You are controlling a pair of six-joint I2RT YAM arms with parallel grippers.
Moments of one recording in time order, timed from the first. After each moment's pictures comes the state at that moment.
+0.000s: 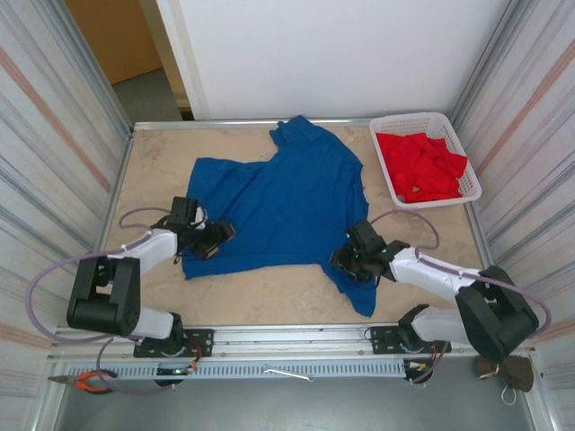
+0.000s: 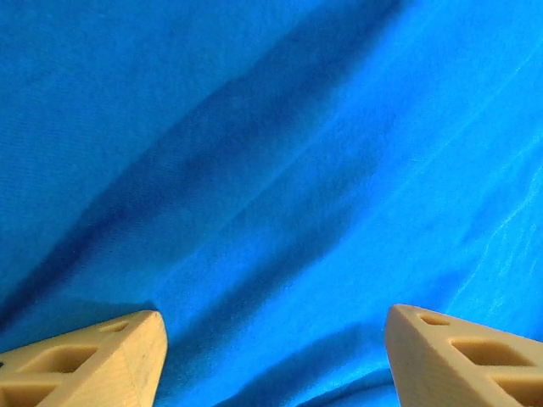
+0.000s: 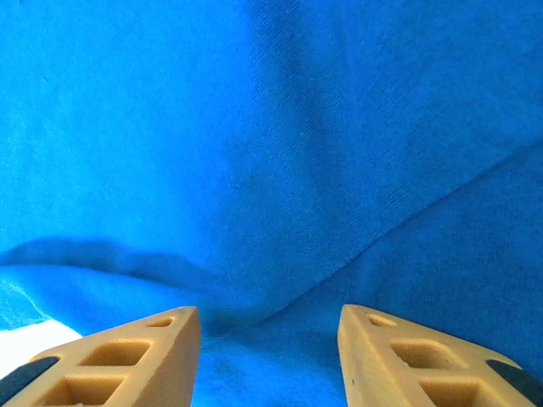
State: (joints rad) left arm -0.15 1.39 0.59 -0.28 0.38 -0.72; right arm 0.64 1.22 0.49 -0.35 -0.08 1.09
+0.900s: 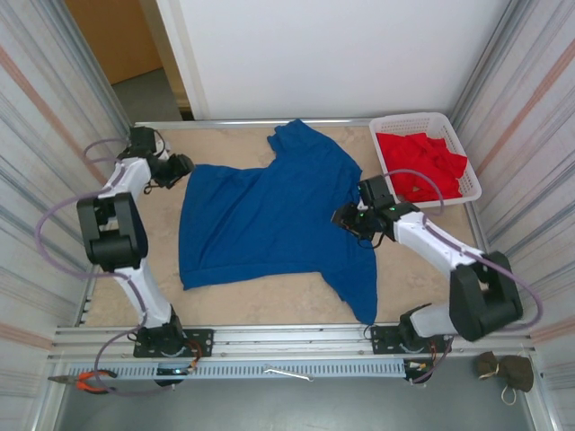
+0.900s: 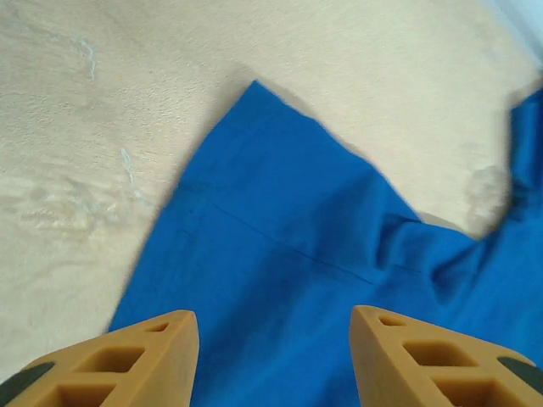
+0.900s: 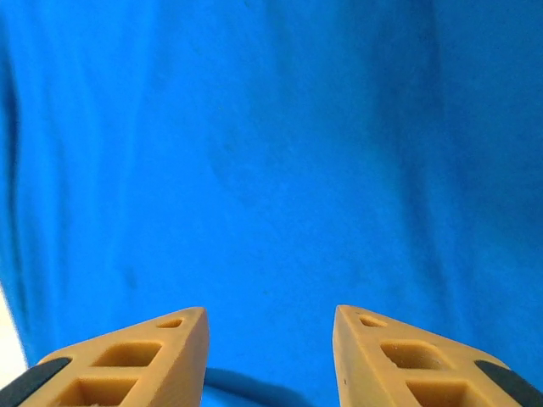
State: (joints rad) left arm 0.14 1.94 1.48 -0.57 0.34 -0.41; right arm 0.40 1.40 0.85 -0.46 -0.22 0.83
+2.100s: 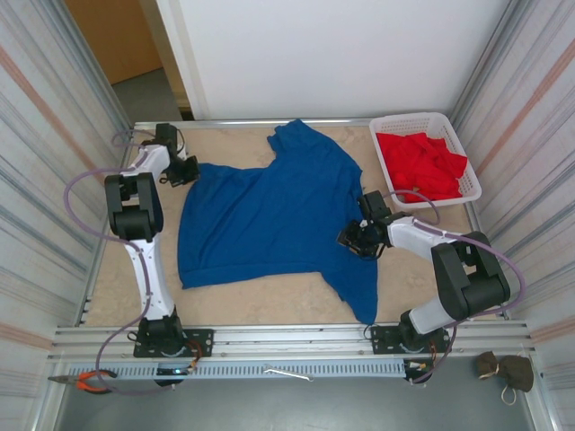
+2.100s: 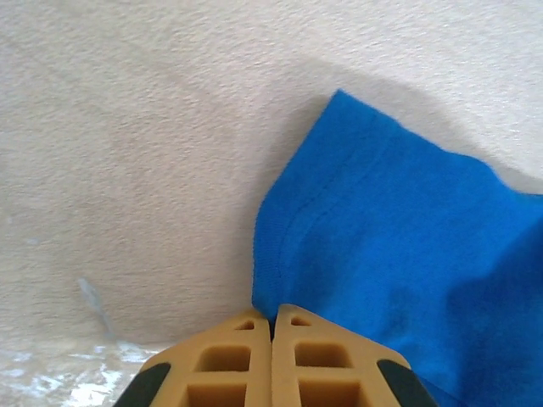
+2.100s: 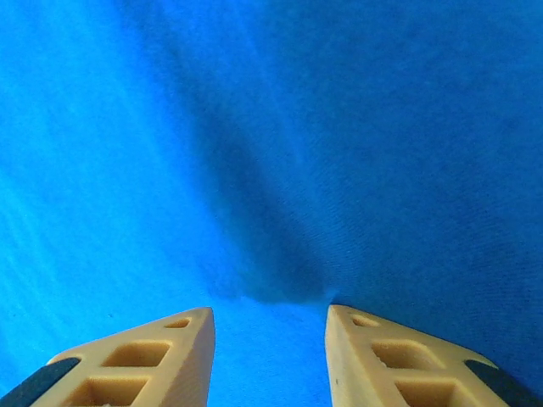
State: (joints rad) left arm 0.08 2.26 1.79 -0.73 0.21 -0.25; right arm 0.35 1.50 0.71 -0.38 -0.23 0.86
